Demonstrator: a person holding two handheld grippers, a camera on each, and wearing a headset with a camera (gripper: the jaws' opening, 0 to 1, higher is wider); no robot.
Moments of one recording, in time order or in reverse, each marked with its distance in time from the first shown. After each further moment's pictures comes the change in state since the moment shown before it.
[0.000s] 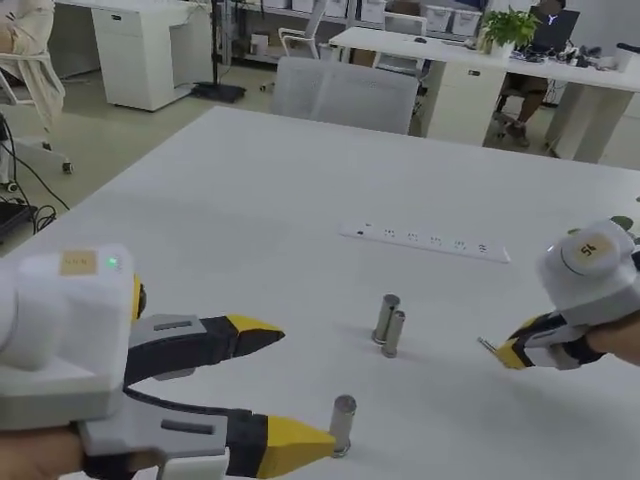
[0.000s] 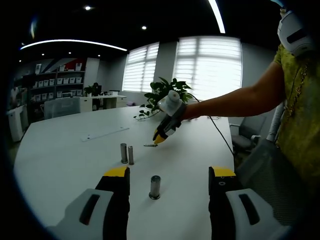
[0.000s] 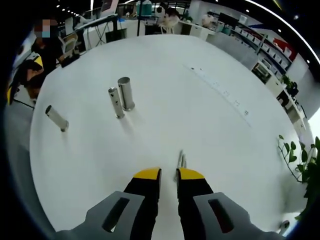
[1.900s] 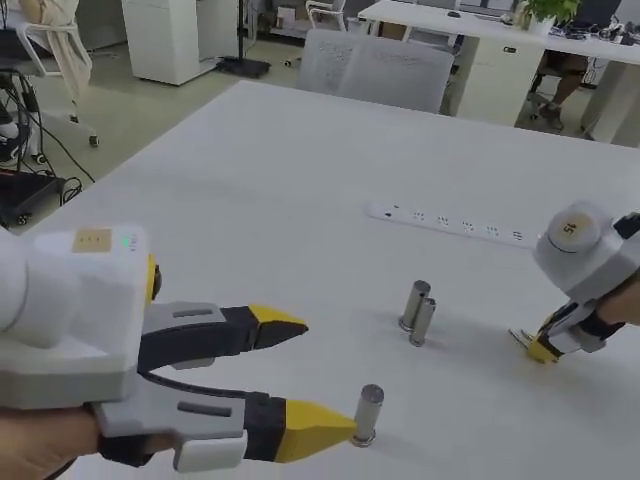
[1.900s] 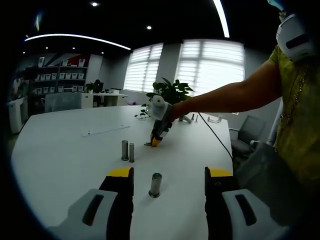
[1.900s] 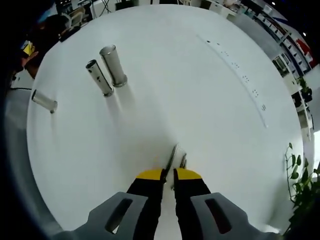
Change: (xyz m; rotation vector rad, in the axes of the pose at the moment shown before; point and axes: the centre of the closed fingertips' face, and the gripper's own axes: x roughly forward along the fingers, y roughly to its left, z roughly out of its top) left arm -0.004 0.006 -0.004 -0.052 -0.017 -0.002; right arm 0.027 -0.012 -0.014 -0.122 0.266 0.084
